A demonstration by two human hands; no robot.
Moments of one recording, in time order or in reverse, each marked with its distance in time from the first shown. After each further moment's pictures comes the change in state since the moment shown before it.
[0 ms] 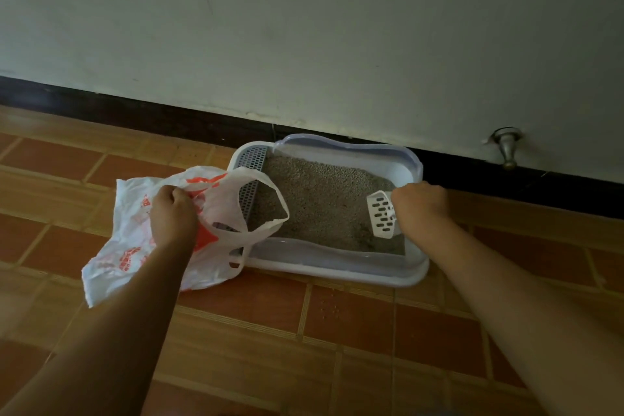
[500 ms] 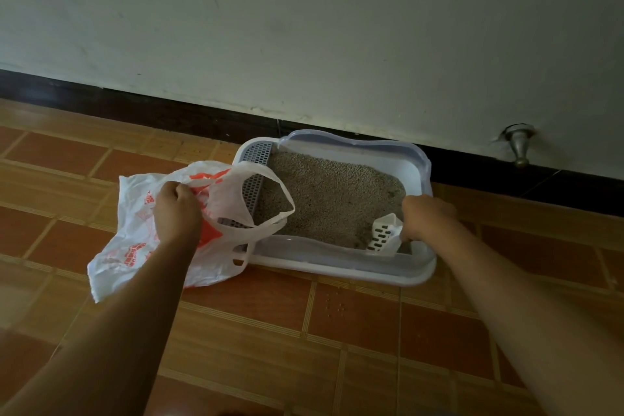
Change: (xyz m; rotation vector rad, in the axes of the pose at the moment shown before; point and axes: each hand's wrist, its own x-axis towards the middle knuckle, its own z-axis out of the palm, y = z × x) left_hand 0.002 0.000 0.001 -0.005 0.034 0.009; right_hand 0.007 -0.002 0.014 0.271 -0.229 0.046
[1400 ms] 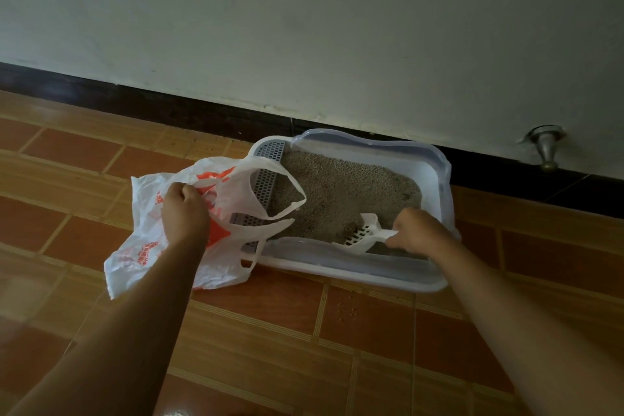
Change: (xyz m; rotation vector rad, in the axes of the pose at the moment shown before) left_hand 0.003 0.000 -0.004 -0.018 0.041 -0.042; right_hand 0.024 -0.018 0.034 0.423 -0.001 -0.125
